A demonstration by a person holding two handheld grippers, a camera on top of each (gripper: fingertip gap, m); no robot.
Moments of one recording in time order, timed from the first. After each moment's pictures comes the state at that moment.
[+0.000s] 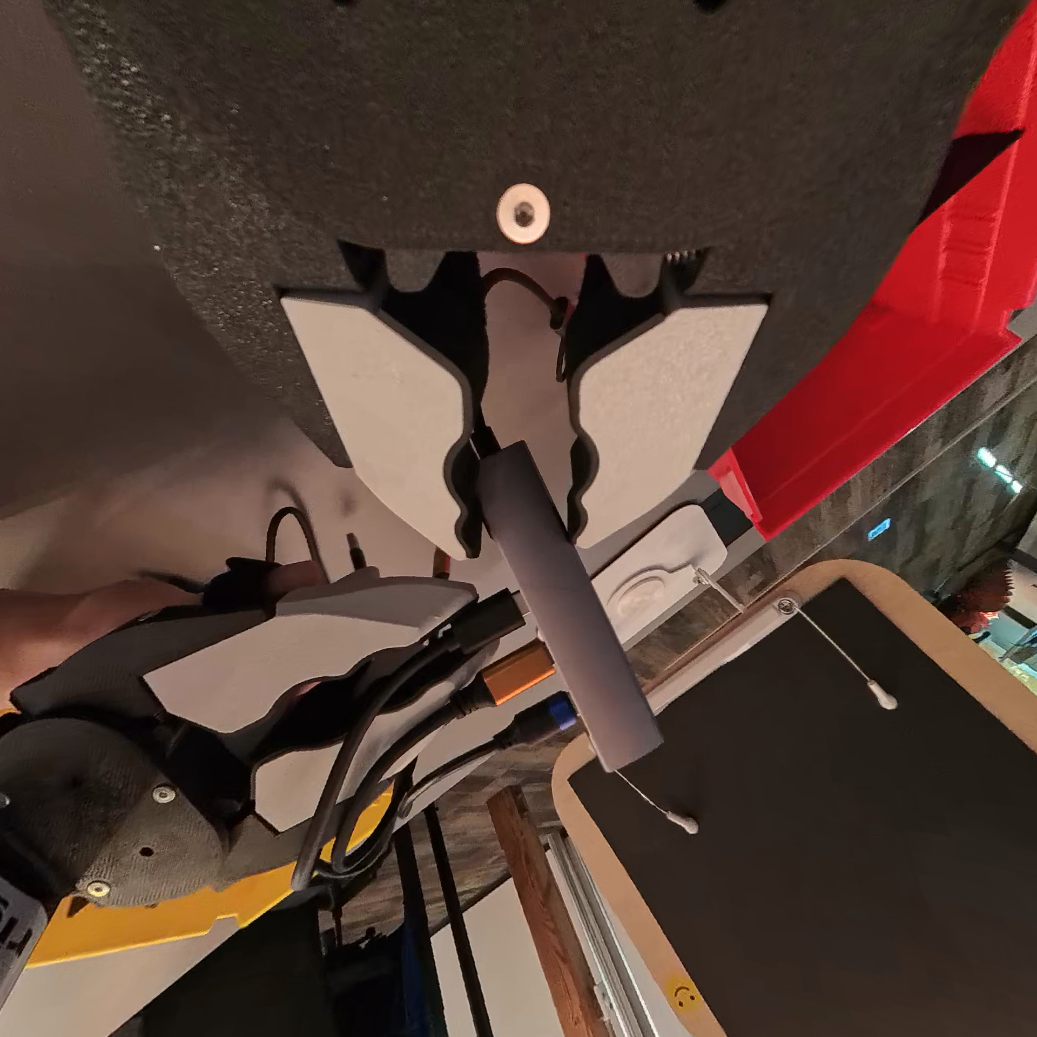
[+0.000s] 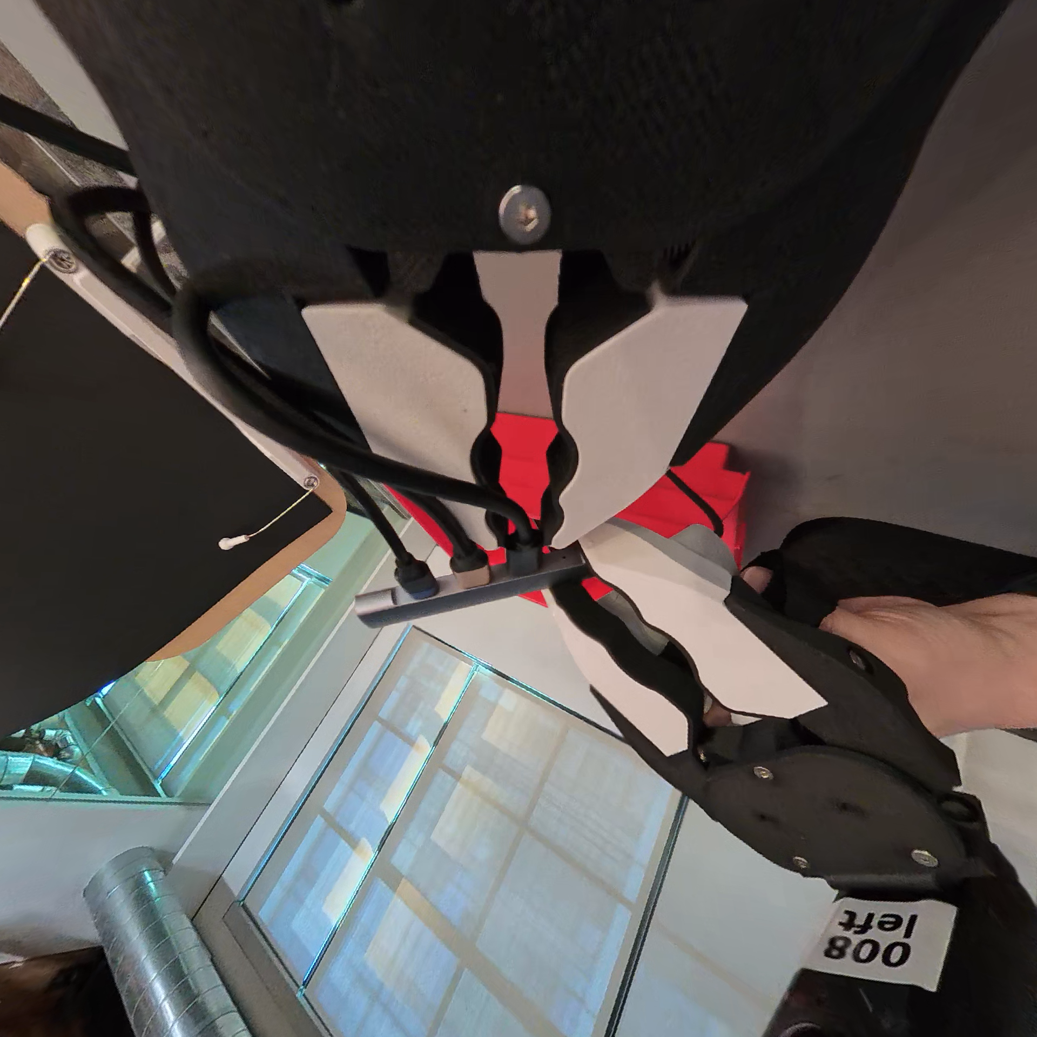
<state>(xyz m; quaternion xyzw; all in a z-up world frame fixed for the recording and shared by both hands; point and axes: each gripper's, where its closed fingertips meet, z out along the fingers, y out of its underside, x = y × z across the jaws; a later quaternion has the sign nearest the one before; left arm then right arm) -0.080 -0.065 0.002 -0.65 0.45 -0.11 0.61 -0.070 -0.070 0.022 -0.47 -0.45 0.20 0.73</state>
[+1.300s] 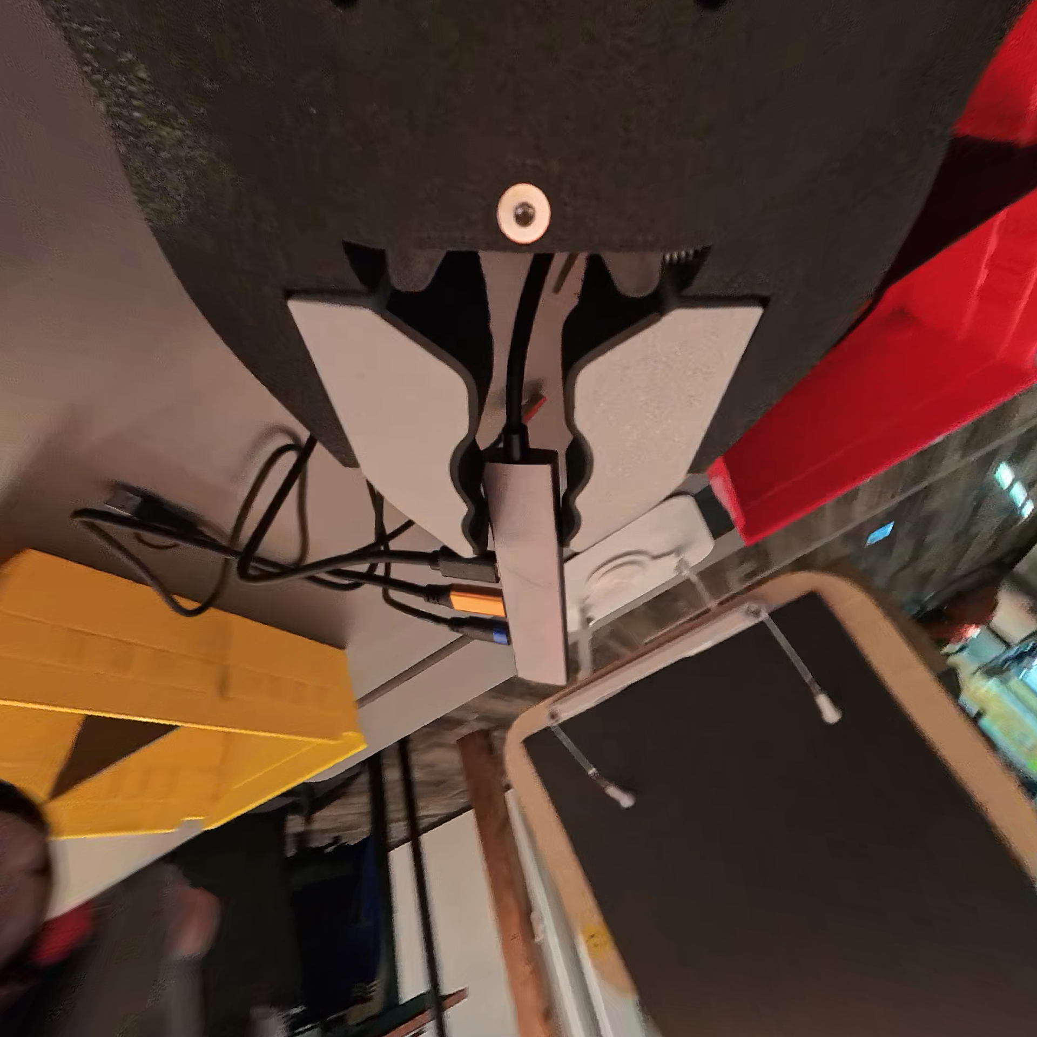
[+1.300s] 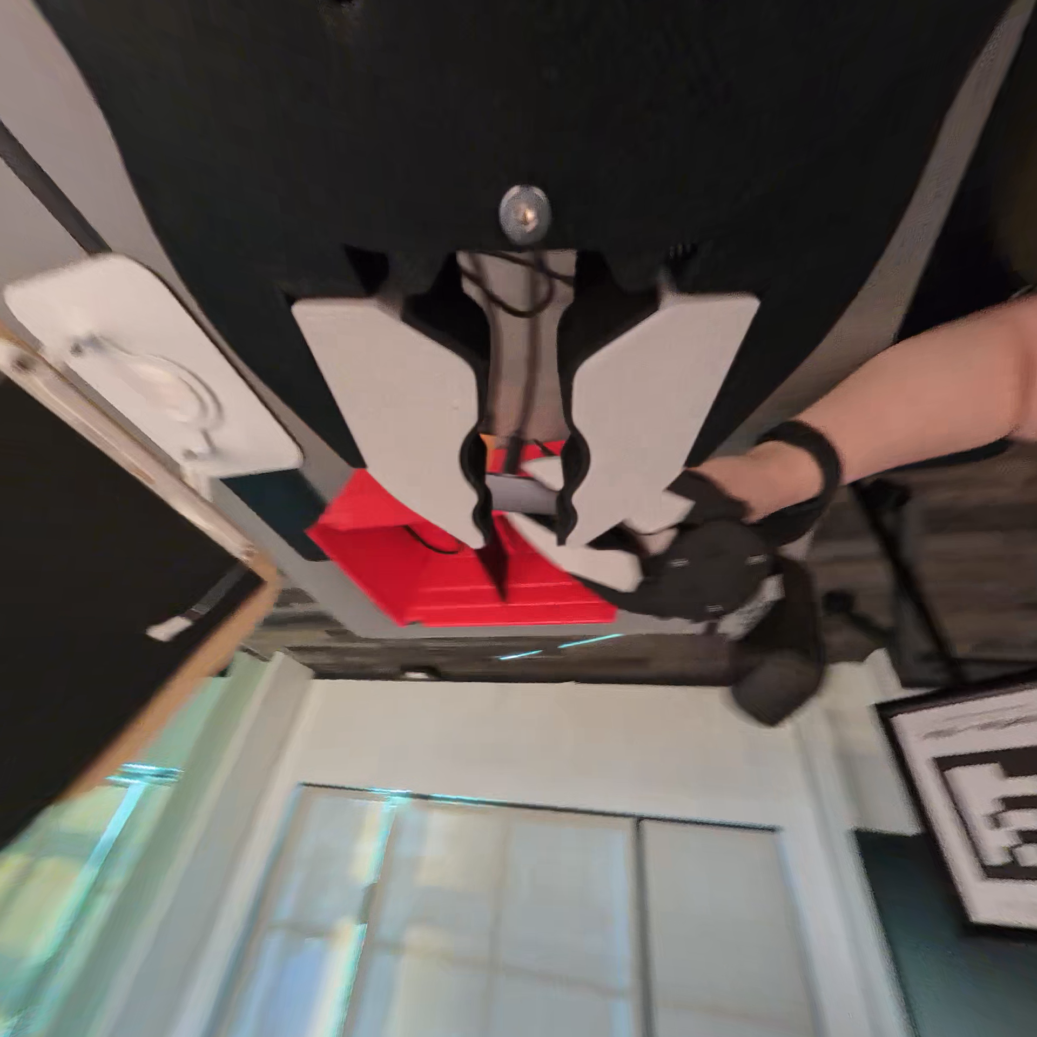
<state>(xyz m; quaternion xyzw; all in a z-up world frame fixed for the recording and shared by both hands) -0.087 -0.057 0.010 -0.64 0.40 -0.15 0.64 -0.038 -0.101 0.101 -0.62 -0.41 0.31 0.60</state>
